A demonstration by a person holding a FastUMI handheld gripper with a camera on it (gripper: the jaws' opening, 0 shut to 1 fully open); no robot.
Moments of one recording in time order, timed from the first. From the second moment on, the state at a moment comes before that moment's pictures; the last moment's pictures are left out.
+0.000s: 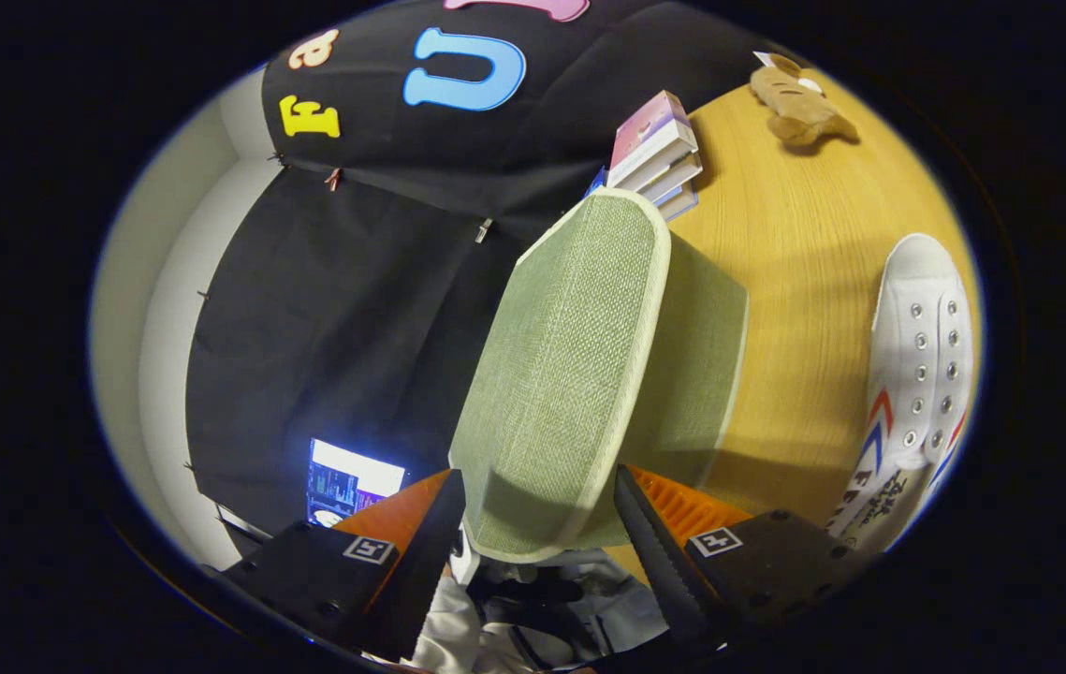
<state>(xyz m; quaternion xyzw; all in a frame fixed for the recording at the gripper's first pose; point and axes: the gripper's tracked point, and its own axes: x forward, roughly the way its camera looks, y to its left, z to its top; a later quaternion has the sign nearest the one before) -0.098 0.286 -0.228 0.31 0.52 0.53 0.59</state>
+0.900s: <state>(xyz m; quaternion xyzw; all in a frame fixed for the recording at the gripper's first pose) -0.085 0.296 -0.182 0.39 0.56 0.47 0.56</state>
